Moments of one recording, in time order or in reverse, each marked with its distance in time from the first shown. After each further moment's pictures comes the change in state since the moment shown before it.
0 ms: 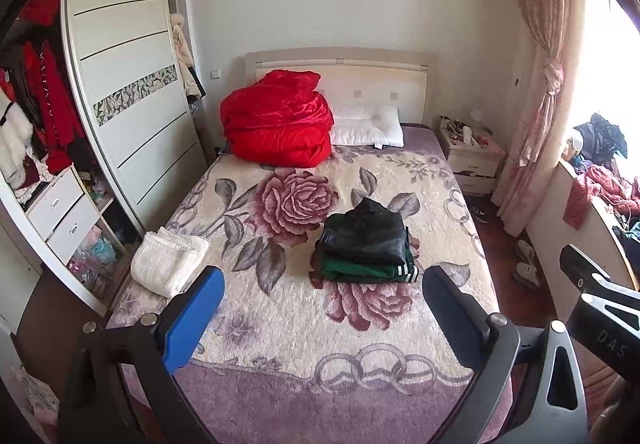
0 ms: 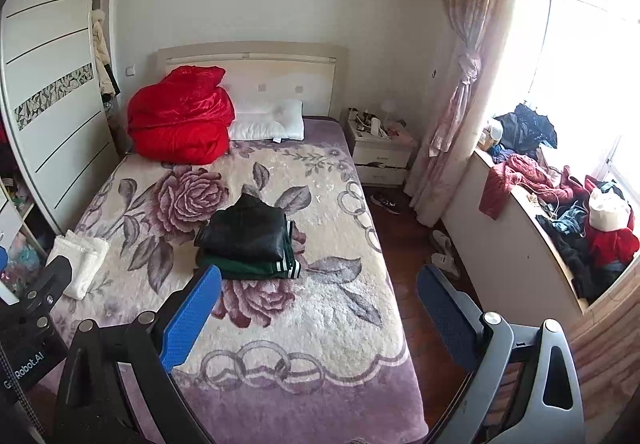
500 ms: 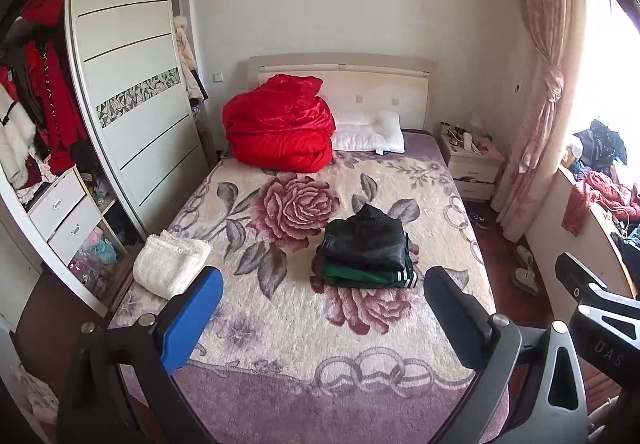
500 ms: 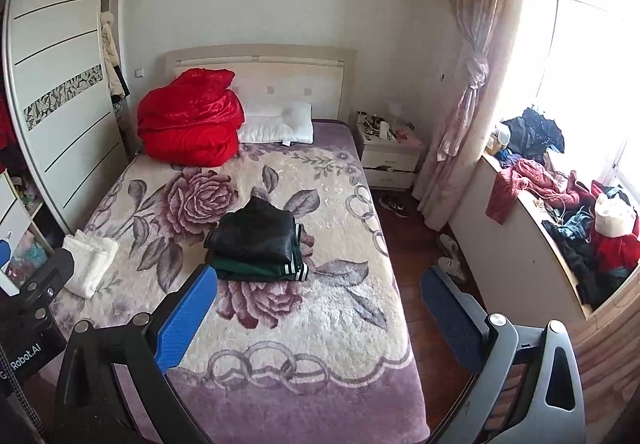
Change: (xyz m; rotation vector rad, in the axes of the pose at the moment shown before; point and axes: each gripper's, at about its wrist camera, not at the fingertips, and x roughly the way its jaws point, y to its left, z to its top) left arm -0.015 0.005 0.010 -0.013 -0.021 0.008; right arm -0.009 -0.005 0.018 -0.013 -0.006 0.041
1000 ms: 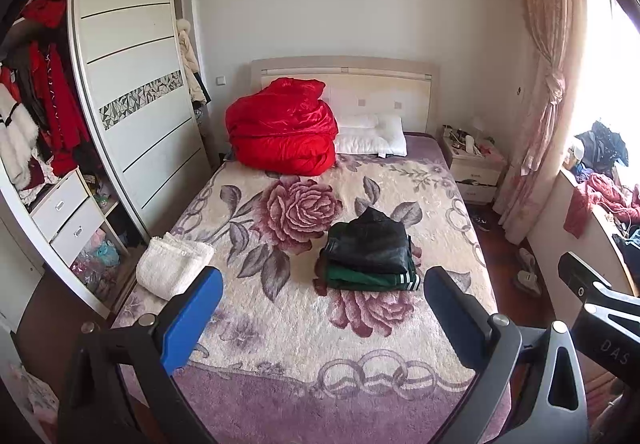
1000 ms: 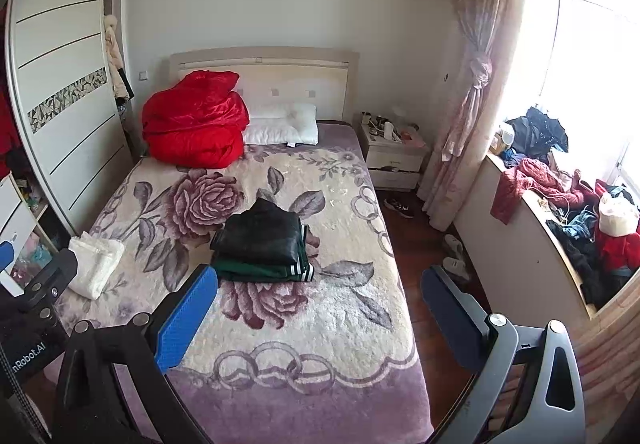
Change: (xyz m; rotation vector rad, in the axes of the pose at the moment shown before) left arm -0.005 0.003 0.003 -0.001 -0.008 0.009; right arm 0.003 0.003 0.003 0.008 0.000 0.019
